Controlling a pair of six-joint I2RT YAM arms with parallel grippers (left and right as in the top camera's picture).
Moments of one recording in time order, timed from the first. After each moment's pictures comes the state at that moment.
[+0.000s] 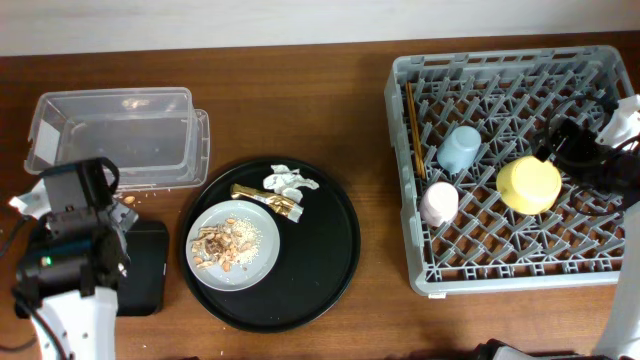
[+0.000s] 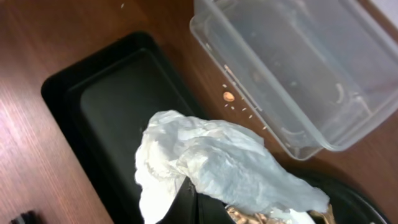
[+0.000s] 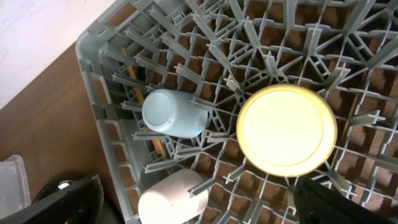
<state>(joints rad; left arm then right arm) 0.21 1.11 1.18 -1.06 -0.38 -0.68 -0.51 1.39 1.38 -0.99 -0.40 0.16</state>
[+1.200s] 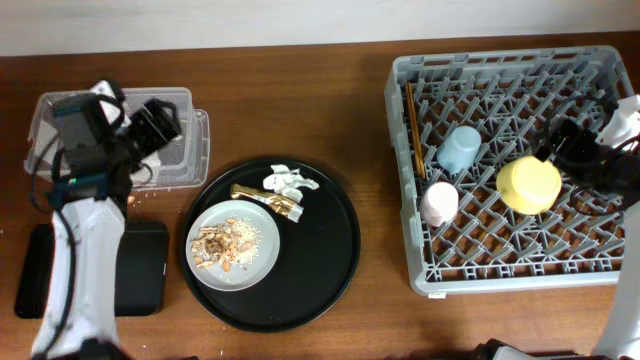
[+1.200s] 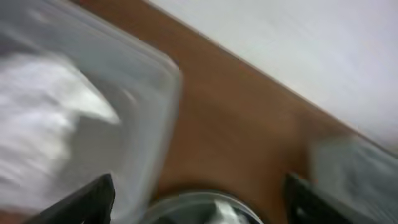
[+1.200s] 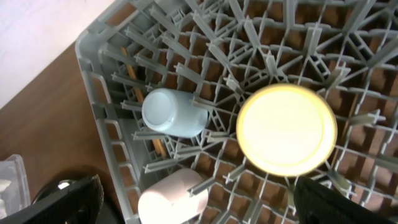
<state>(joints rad) 0.21 1.46 1.18 -0.40 0.35 -0.40 -0.51 1.39 1.38 -0.99 -0.40 0.16</state>
